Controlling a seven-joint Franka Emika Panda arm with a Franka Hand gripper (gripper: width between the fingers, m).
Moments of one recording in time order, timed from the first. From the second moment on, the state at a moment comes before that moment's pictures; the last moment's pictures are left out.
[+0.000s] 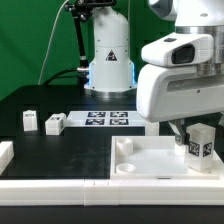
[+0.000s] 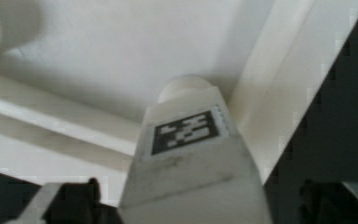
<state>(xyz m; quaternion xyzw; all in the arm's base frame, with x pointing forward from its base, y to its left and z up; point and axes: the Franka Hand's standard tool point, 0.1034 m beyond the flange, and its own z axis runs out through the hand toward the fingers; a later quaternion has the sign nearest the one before) 0.631 0.123 0.078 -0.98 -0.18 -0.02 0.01</state>
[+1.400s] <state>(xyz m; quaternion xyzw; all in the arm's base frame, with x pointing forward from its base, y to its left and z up) 0.629 0.116 0.076 -0.88 0.47 -0.03 0.04</state>
